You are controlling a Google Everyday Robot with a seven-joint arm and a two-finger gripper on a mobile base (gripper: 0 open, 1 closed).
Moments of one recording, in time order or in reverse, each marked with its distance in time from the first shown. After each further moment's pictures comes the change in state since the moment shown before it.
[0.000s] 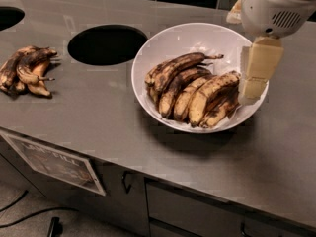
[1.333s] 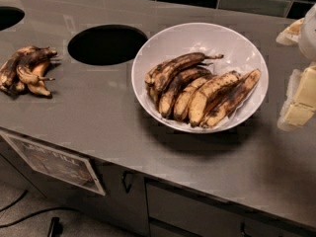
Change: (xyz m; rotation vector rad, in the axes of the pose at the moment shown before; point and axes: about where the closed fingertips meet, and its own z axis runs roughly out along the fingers) arm 0.072 0.042 -0.006 -0.005 -0.027 0.211
